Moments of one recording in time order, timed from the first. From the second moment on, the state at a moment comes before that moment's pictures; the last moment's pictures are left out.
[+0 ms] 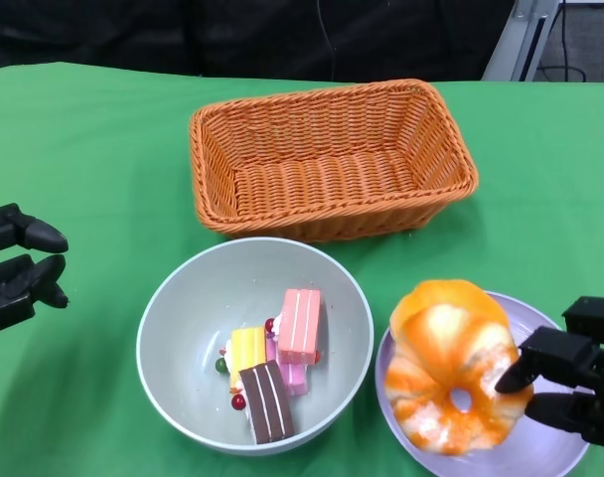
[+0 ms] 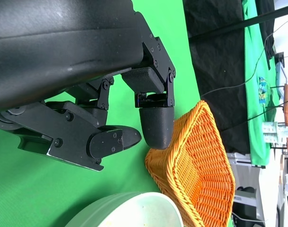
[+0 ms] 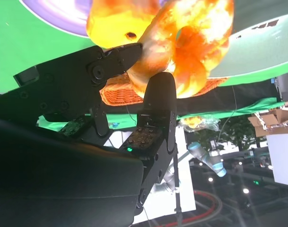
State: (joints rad) left arm -0.42 0.38 0.26 0.80 -0.25 -0.18 -0.53; right arm 0.17 -0.53 -0.01 -0.10 -0.79 -0.74 -0.31
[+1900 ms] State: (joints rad) left arm -0.43 0.40 0.28 0.82 -0.24 -0.18 -0.55; right arm 0.21 -0.59 0.08 -0.05 -0.96 -0.41 -0.27
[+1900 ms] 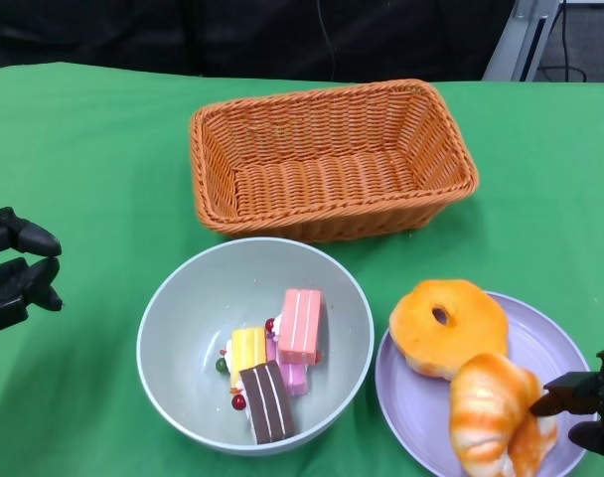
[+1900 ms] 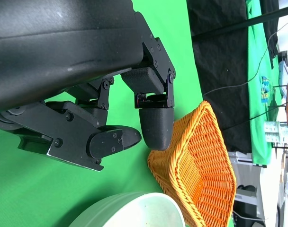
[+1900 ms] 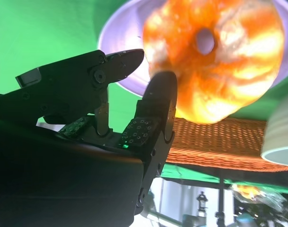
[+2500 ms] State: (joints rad) left arm -0.43 0.40 0.27 0.82 -0.23 -0.19 -0.55; right arm 0.26 -0.57 0.09 -0.16 -0.94 -0.30 -0.28
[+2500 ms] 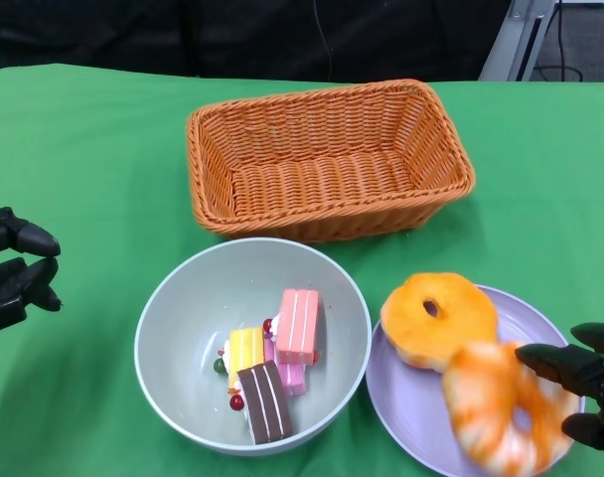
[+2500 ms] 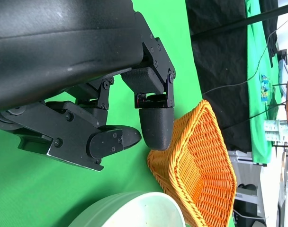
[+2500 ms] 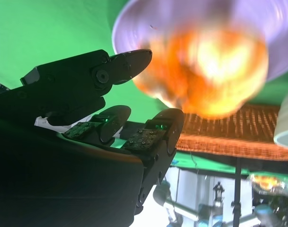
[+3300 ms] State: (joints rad) left arm -0.43 0.40 0.27 0.81 -0.23 -0.19 -0.56; right arm 0.18 -0.41 -0.01 -0.24 -0.61 -0.34 -0.32
